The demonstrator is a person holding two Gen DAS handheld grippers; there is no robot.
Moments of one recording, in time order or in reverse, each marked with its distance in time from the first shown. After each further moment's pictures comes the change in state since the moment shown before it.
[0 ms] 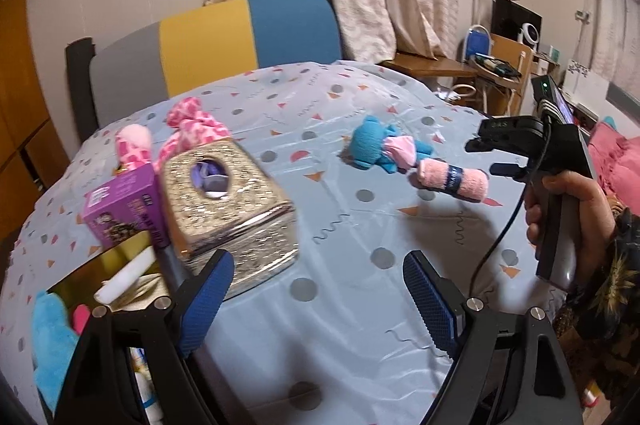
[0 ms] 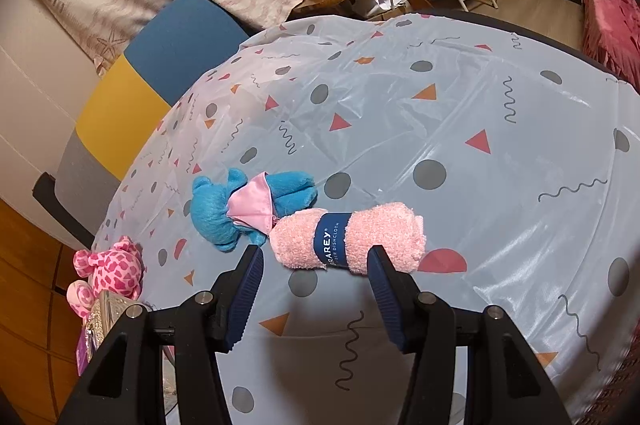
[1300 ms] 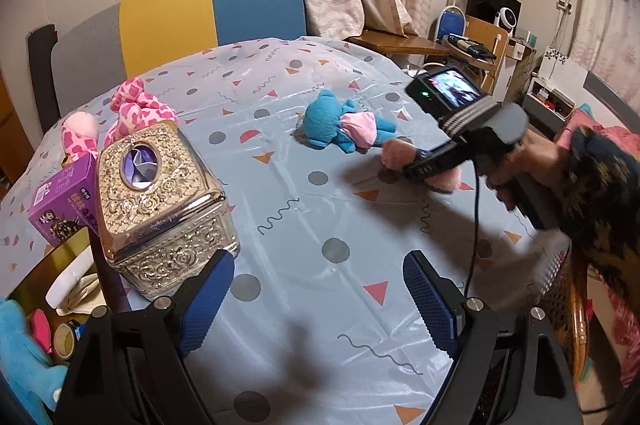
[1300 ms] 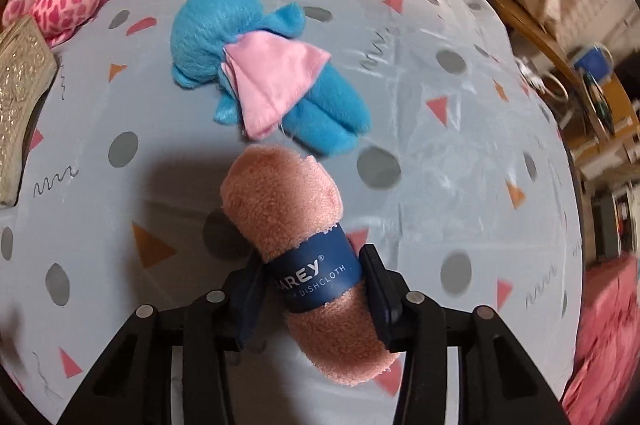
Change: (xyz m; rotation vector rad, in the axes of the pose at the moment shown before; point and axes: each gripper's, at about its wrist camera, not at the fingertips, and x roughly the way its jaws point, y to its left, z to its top) left arm 0.037 -0.031 0.005 0.019 0.088 -0.123; right arm 0.098 0.050 -0.012 -0.898 0.366 -0.295
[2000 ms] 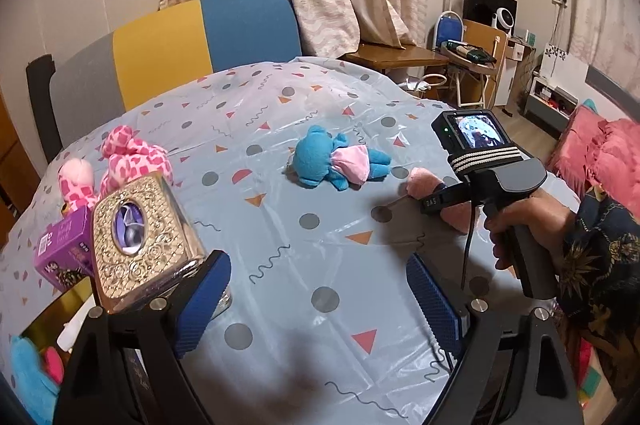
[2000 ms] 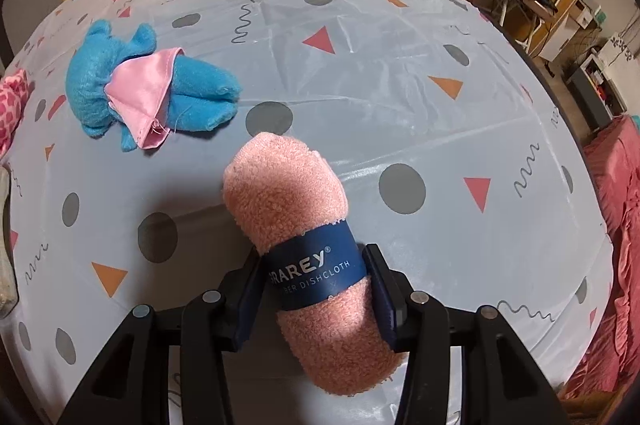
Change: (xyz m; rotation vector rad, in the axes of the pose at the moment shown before) left arm 0.009 -0.026 0.043 0.049 -0.050 0.039; right arm 0.011 -0.057 -0.028 0.394 0.031 -0.013
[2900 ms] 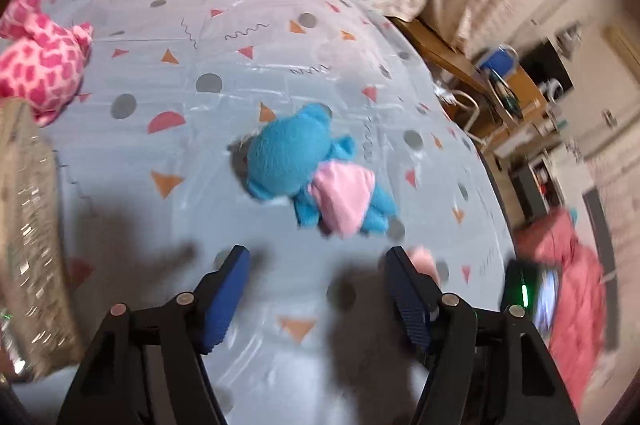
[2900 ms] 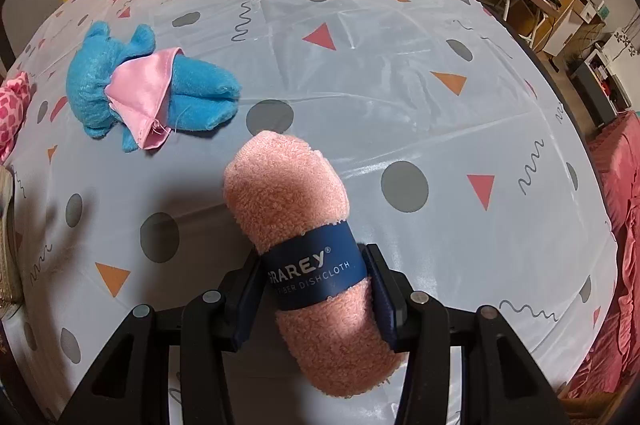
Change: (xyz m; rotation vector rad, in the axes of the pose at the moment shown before) left arm 0.178 0.023 0.077 -0.499 0.261 -0.189; right arm 0.005 -0.004 0.007 0.007 0.015 0.013
